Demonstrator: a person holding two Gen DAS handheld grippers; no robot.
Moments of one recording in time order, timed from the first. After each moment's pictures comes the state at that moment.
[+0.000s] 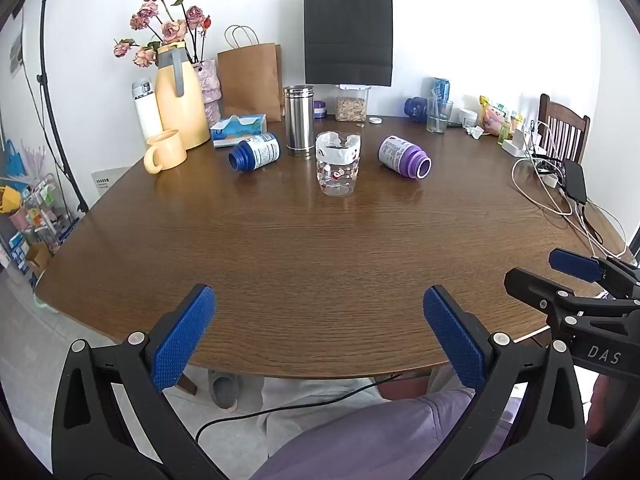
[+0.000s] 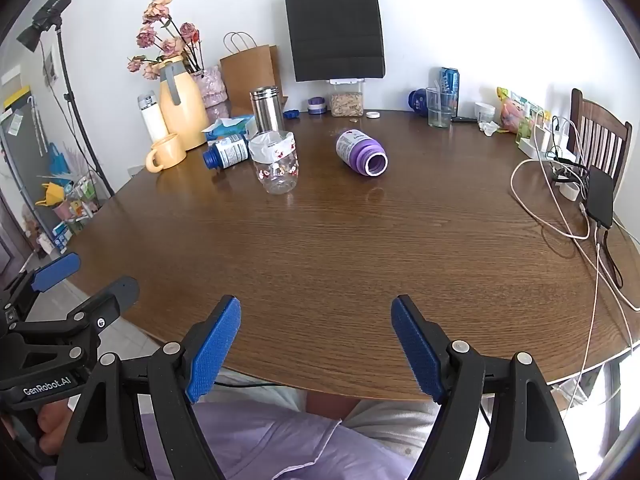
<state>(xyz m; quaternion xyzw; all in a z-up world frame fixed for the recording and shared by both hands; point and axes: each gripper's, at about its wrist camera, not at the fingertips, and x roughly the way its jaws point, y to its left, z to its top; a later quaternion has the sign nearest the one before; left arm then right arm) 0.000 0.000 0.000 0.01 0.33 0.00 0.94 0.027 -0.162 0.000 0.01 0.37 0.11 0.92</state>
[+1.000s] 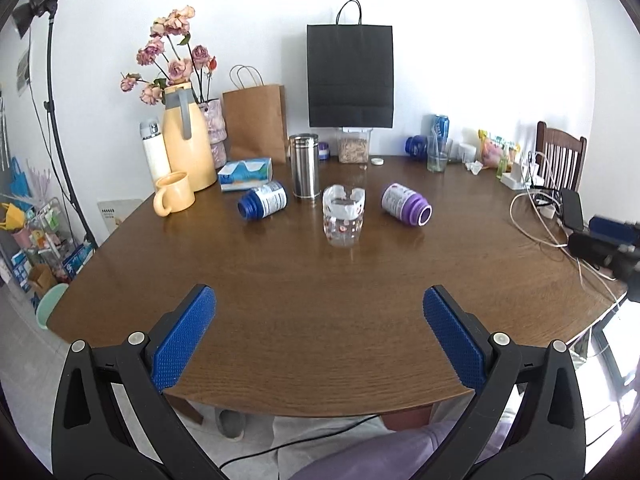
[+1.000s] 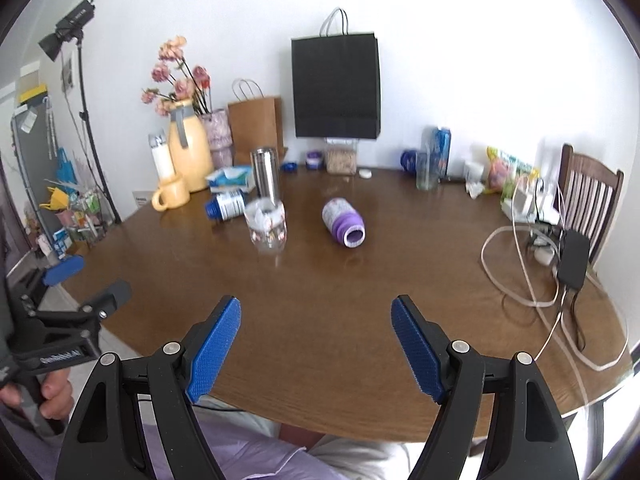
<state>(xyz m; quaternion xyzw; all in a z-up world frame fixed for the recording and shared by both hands) 0.002 0.008 0.042 0.01 0.27 0.00 0.96 0.018 -0.195 0.086 -0.01 0.30 0.13 0.95</state>
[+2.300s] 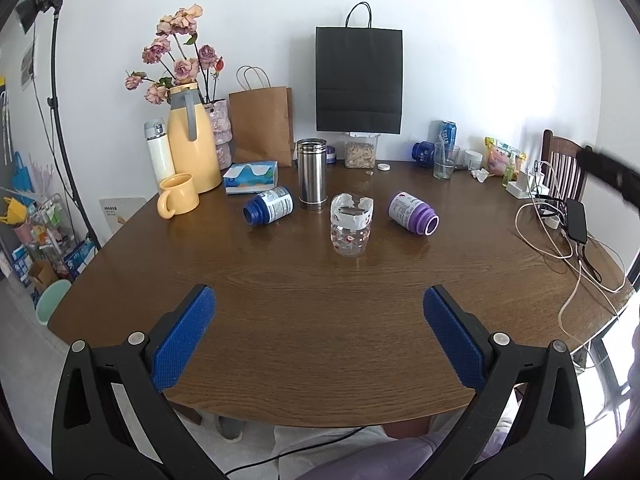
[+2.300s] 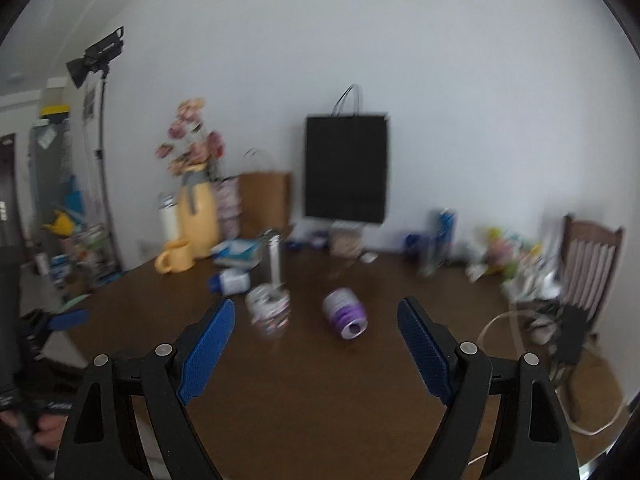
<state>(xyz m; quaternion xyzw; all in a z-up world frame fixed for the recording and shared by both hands) 0.013 0.017 0.048 0.00 0.27 0.01 0.96 0.029 -0.179 0.124 -0.01 0.19 0.17 0.97</state>
